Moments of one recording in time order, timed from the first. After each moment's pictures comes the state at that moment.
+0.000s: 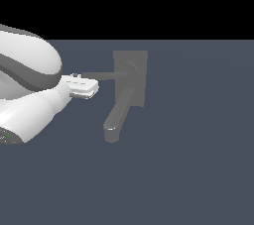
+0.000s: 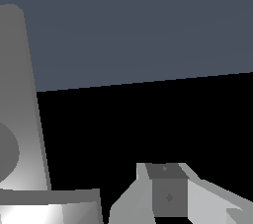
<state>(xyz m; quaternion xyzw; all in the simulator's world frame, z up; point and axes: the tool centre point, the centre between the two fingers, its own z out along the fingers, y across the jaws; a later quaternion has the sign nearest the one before) 0.056 0.187 0.161 0.08 0.67 -0.02 0.74</state>
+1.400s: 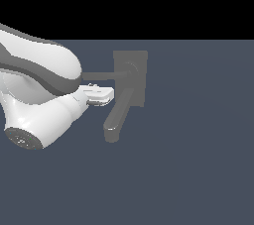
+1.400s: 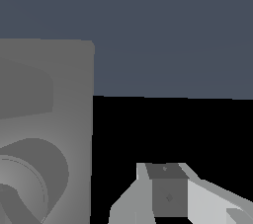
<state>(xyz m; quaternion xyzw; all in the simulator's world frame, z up) 0.056 0.131 0.122 0.07 0.70 -0.09 0.70</state>
